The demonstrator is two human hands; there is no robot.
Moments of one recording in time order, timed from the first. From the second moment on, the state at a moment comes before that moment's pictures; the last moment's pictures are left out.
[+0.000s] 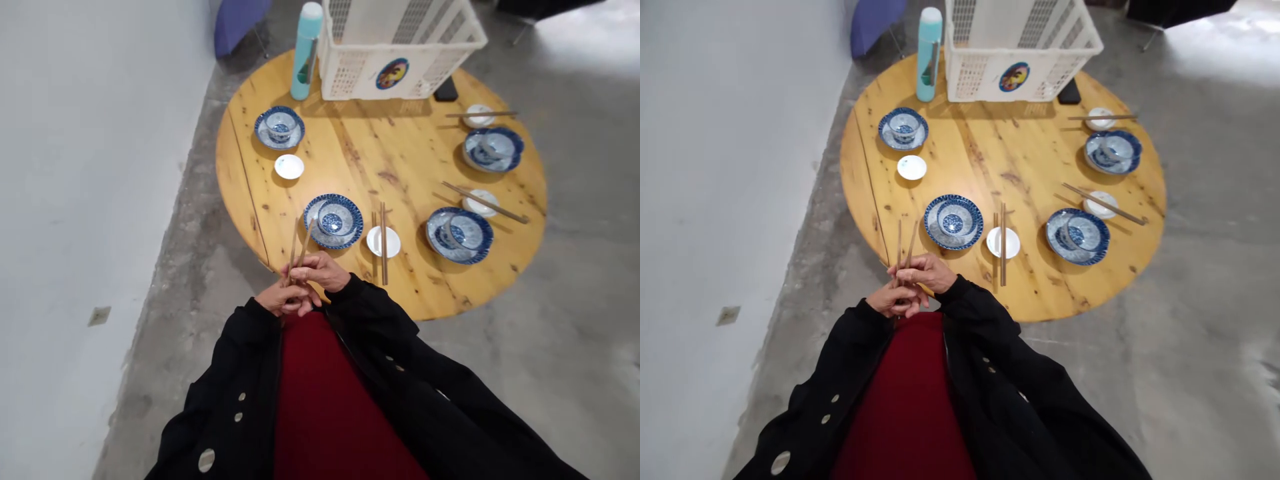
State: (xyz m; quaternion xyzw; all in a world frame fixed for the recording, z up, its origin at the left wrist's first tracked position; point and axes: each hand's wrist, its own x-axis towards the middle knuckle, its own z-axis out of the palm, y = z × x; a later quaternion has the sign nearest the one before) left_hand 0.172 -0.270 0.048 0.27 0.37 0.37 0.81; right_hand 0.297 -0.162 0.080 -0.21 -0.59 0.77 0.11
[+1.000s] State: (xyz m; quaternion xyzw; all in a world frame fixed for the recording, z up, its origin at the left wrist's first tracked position) left_hand 0.063 -0.347 0.007 0.18 0.74 0.50 0.42; right_hand 0.186 -0.071 0.047 -0.44 -0.77 0.26 0.37
